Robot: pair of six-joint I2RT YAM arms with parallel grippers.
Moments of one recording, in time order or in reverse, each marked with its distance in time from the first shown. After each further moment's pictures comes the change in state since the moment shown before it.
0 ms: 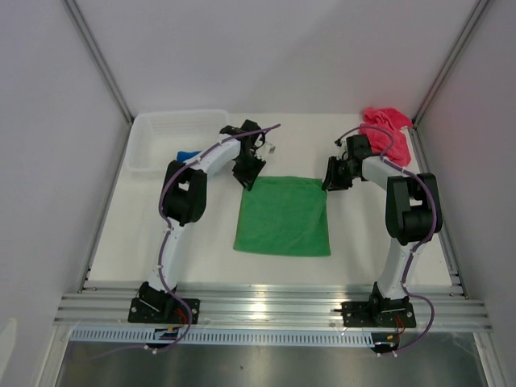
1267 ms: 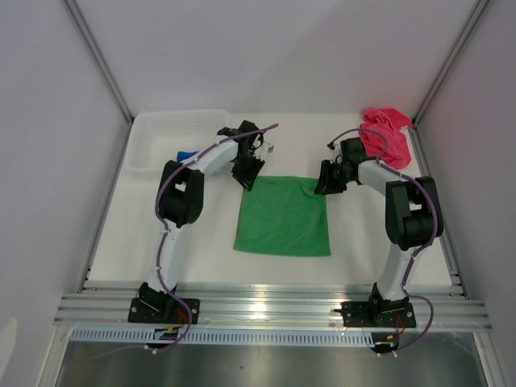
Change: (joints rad) left arm 0.002 -0.051 -0.078 0.059 0.019 -0.024; right arm 0.046 -0.050 -0.064 0.023 -0.043 0.000
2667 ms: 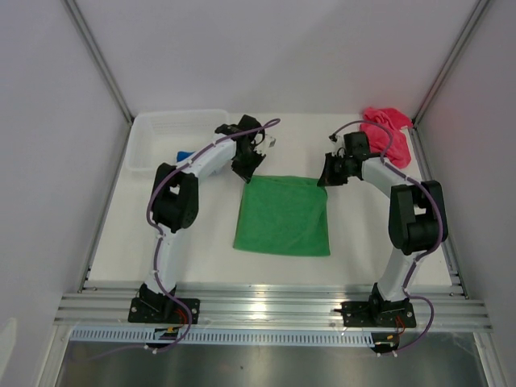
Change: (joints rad) left arm -0.026 -0.107 -0.049 0.037 -0.063 0.009; right arm -0.005 -0.048 0.021 0.000 -0.032 -0.002
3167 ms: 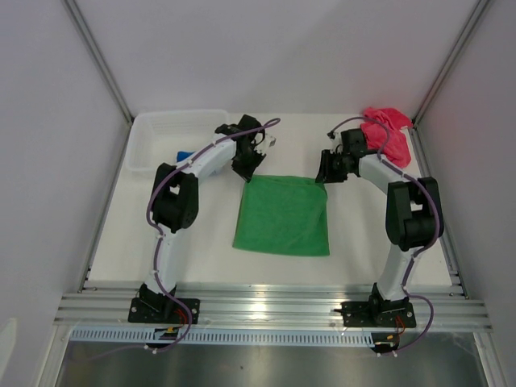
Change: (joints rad) left arm -0.001 -0.001 0.000 0.009 -0.003 -0.002; right arm 0.000 0.027 0.059 -0.005 0.051 -0.025
